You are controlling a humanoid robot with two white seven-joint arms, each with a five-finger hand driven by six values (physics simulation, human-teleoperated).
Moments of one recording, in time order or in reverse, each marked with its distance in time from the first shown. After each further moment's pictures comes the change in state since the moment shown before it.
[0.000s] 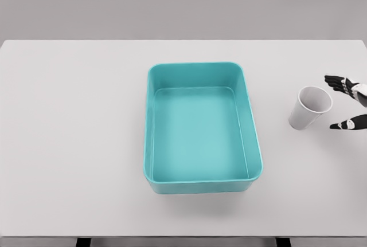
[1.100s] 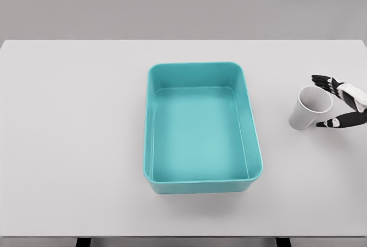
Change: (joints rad) left arm 0.000 0.000 0.000 0.000 0.000 0.000 0.000; right arm -0.009 0.086 0.003 0.053 -0.012 0.000 0.008
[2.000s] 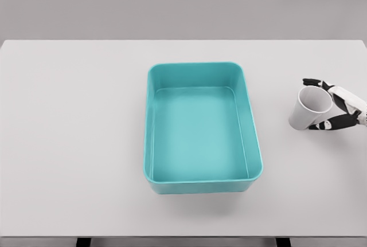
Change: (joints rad) left arm 0.000 0.000 0.000 0.000 0.000 0.000 0.000; right arm -0.002 0.042 0.001 0.022 0.008 0.000 0.028
